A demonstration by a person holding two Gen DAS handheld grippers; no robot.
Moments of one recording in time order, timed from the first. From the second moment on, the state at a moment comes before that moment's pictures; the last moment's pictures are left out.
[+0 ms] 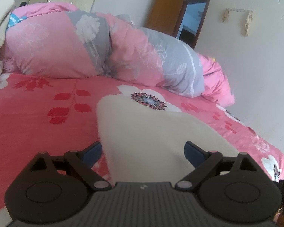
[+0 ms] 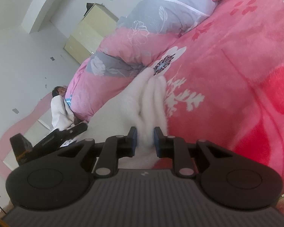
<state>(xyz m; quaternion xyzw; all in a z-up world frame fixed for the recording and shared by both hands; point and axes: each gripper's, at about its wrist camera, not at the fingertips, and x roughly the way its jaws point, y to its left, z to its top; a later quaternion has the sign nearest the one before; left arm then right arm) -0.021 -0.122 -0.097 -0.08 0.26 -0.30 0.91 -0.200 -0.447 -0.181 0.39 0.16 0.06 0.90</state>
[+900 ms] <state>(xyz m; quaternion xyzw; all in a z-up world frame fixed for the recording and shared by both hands) -0.146 -0.164 -0.110 0.28 0.13 -0.33 0.89 -0.206 -0.445 -0.181 0.40 0.14 0.06 0.90</state>
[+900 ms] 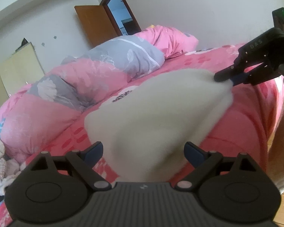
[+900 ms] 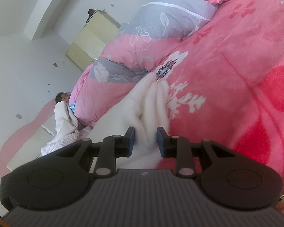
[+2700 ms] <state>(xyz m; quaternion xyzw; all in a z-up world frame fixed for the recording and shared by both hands) -0.115 -0.123 -0.102 0.15 0.21 -0.27 0.93 -0.204 -0.440 -0.178 0.39 0.15 0.06 0.91</state>
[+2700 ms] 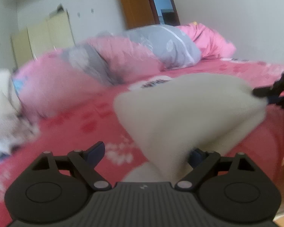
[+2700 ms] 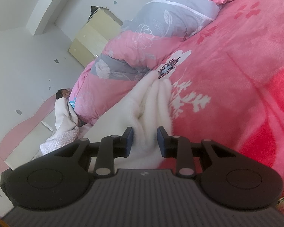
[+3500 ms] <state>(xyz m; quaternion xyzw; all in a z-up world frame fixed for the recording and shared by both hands) 0.010 -0.098 -0.094 -0.13 0.27 -0.24 0.92 -0.226 -0.447 -0.191 0.51 0.12 0.11 0.84</state>
